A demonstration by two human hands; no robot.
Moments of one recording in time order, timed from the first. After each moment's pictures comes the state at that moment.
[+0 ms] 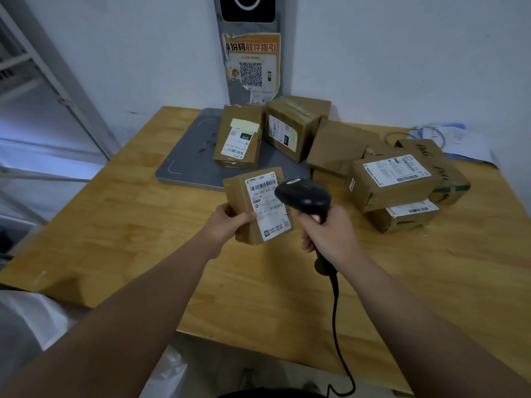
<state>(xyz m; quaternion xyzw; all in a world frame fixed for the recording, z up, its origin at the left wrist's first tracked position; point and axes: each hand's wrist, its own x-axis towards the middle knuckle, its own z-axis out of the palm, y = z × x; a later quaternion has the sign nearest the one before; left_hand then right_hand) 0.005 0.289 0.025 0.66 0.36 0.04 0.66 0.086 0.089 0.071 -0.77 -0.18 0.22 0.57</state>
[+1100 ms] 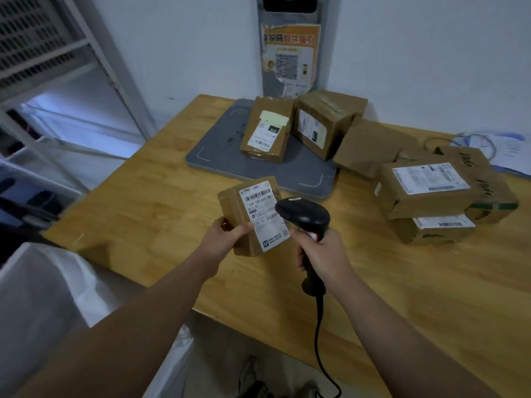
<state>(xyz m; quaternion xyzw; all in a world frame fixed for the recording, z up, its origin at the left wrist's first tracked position) -0.050 0.272 0.002 0.61 0.44 0.13 0.64 0.059 0.093 0.047 -0.71 -0.17 0.34 0.59</state>
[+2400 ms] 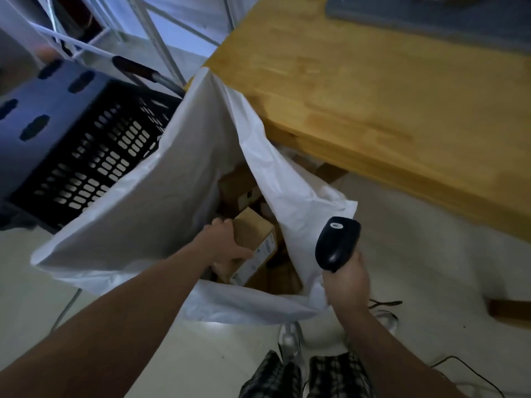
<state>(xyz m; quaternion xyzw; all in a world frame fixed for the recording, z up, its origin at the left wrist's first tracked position) -0.487 0.347 -0.127 0.80 0.45 -0.34 0.22 -0.354 0.132 -0.168 -0.90 -0.14 0.25 0.32</state>
